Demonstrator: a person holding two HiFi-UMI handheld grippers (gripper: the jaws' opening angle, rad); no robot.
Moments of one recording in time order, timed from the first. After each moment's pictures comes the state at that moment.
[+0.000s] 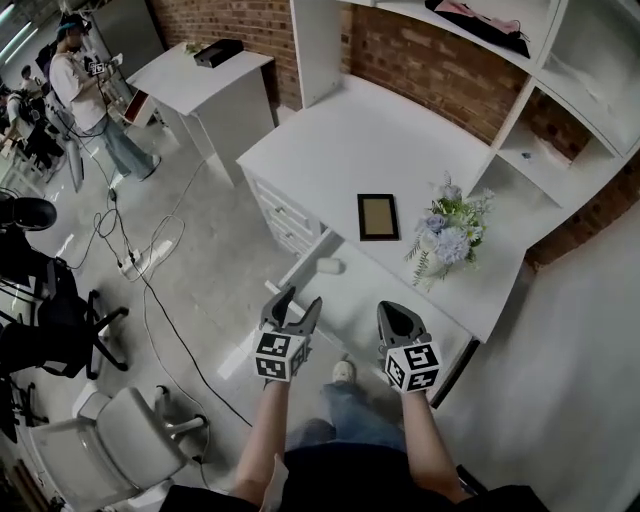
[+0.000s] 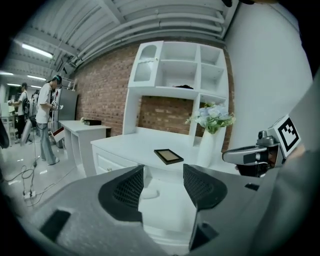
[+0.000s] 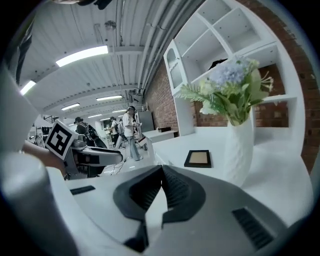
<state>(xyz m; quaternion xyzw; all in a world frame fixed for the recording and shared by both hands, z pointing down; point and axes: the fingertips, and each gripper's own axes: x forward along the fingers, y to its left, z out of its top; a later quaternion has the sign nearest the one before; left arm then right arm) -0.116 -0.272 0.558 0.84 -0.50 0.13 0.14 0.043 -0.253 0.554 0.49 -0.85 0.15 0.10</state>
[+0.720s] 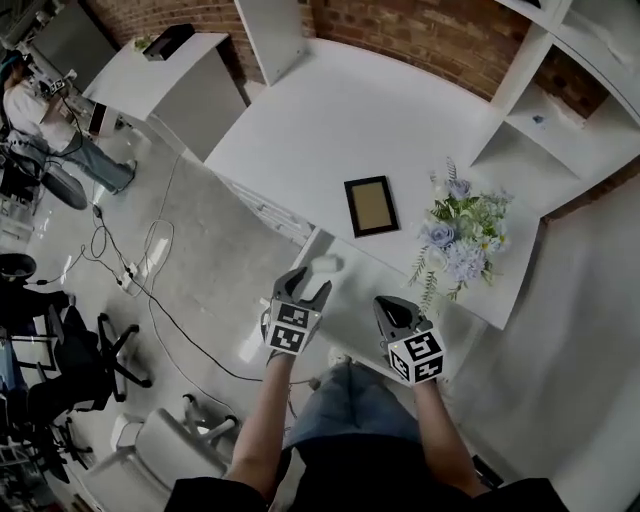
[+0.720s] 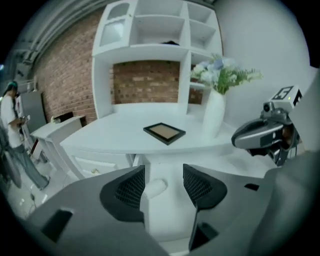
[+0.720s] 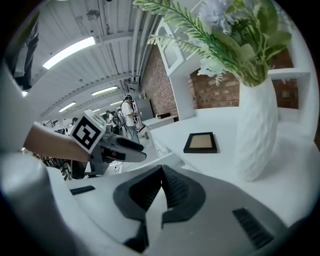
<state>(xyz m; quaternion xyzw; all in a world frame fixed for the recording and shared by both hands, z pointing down) -0.090 -0.377 0.630 0.86 -0.38 0.31 0.14 0.023 -0.310 0.603 0.46 -0.85 0.23 0.15</state>
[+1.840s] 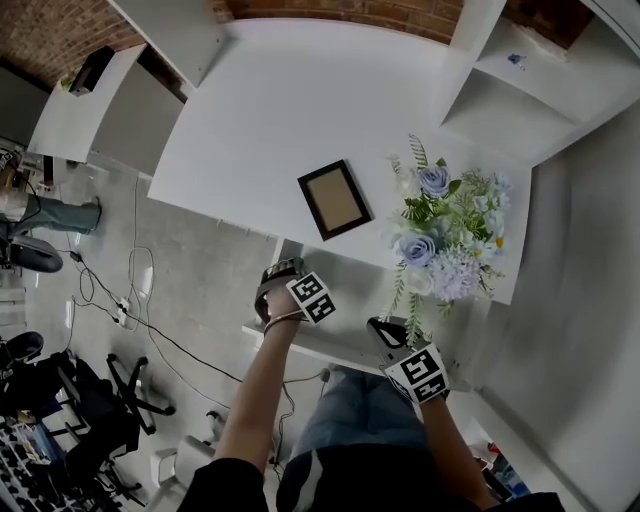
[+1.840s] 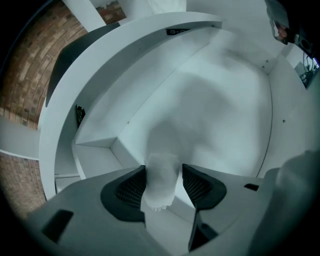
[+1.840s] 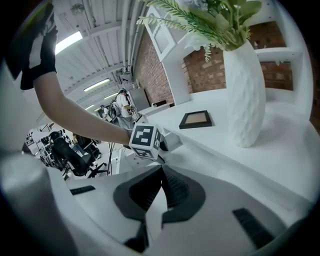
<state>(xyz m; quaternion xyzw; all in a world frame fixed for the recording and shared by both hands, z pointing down) -0.069 -0.417 0.814 0.70 -0.08 0.71 -0.08 0.034 -0.280 0.656 0.45 -0.82 0.29 0.19</state>
